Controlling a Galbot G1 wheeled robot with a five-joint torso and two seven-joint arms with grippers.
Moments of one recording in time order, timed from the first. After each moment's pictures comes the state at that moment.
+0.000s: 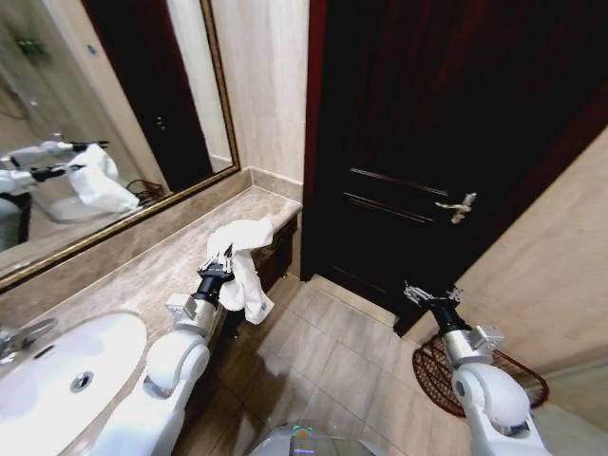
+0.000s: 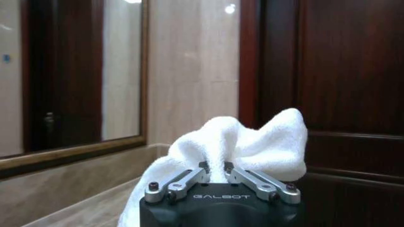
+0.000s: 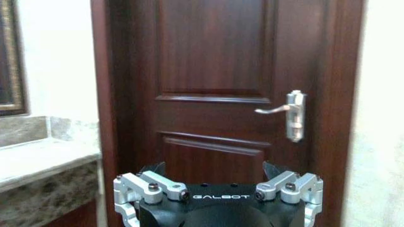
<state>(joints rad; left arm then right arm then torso) 1.38 -1.18 -0.53 -2.26 -0.37 0.20 -0.18 -1.50 1.31 0.79 2.15 0.35 -0.18 -0.06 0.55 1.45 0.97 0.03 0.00</state>
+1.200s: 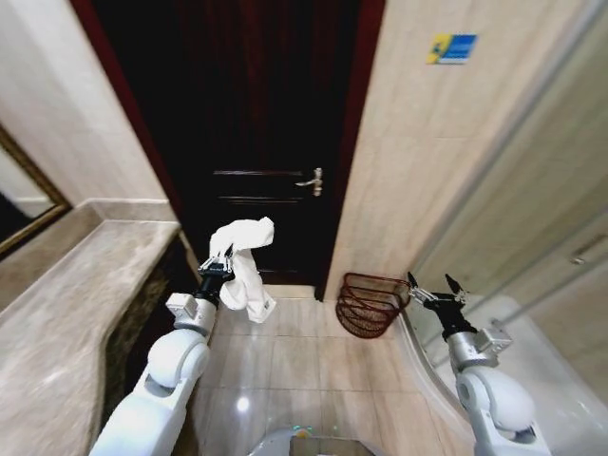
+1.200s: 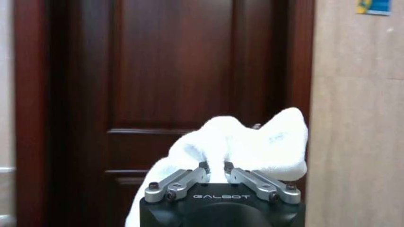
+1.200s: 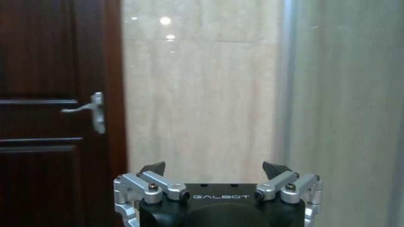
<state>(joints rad) 1.37 -1.18 -0.53 -2.24 -0.38 0.19 -0.17 -1.53 1.33 0.81 2.18 0.35 -0.17 -0.05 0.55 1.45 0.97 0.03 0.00</state>
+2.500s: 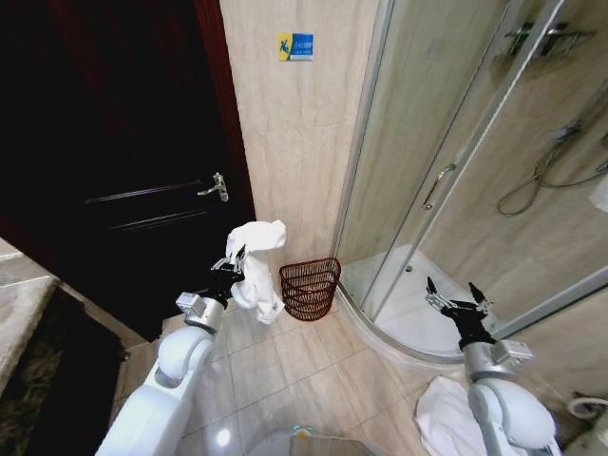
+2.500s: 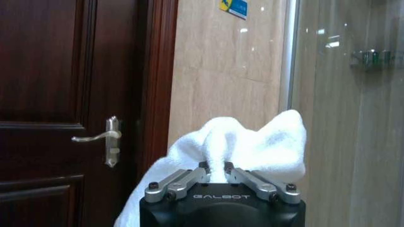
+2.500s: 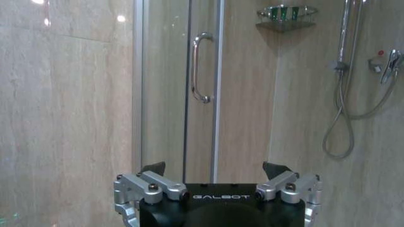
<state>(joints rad) 1.34 -1.18 -0.50 -2.16 -0.42 0.12 -0.06 -1.57 1.36 0.89 2.17 0.32 -0.14 -0.02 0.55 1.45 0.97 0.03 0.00</state>
